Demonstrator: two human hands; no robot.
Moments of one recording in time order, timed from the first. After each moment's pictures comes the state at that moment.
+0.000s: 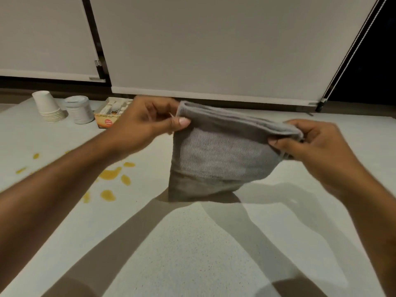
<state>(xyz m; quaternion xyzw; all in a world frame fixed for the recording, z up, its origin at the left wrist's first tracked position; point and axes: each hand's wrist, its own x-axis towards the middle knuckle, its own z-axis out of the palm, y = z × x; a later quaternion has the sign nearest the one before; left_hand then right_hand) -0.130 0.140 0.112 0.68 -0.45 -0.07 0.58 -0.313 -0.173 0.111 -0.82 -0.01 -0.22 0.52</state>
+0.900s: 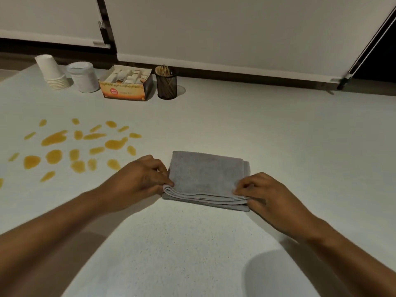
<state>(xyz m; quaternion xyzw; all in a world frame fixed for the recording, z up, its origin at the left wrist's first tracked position) -0.175 0.207 -0.052 0.83 -0.48 -0.02 0.29 -0.337 -0.153 -0.051 -0.96 -0.15 -0.10 0.19</state>
